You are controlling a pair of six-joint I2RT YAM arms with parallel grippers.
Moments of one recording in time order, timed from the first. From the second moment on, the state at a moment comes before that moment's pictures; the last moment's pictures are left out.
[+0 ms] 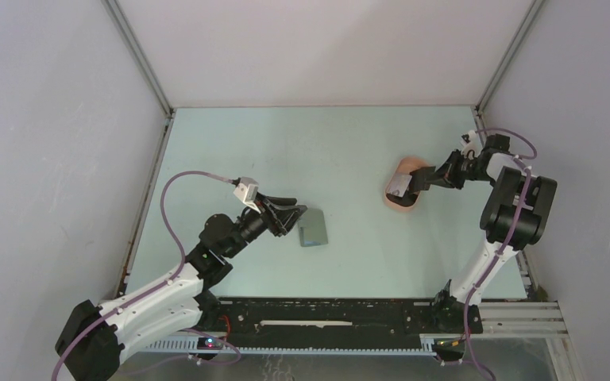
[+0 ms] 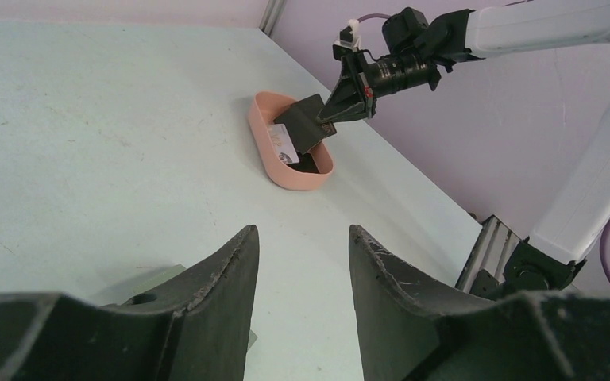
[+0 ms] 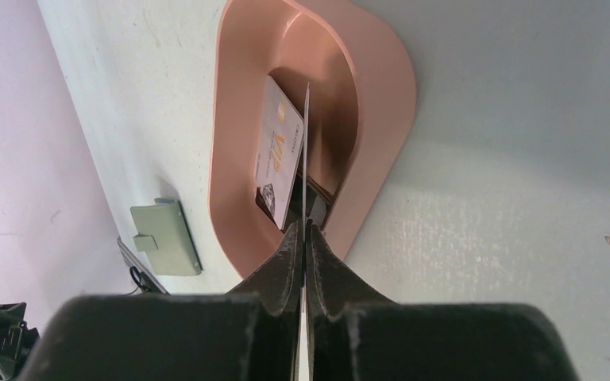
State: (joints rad) left arm -0.72 0.80 0.32 0.58 0.11 -0.47; right arm -0.39 1.95 1.29 -0.53 -0.84 0.11
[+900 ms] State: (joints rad) left arm -0.72 0.80 0.32 0.58 0.11 -0.47; right arm -0.33 1.91 1.32 -0.57 -0.77 0.08
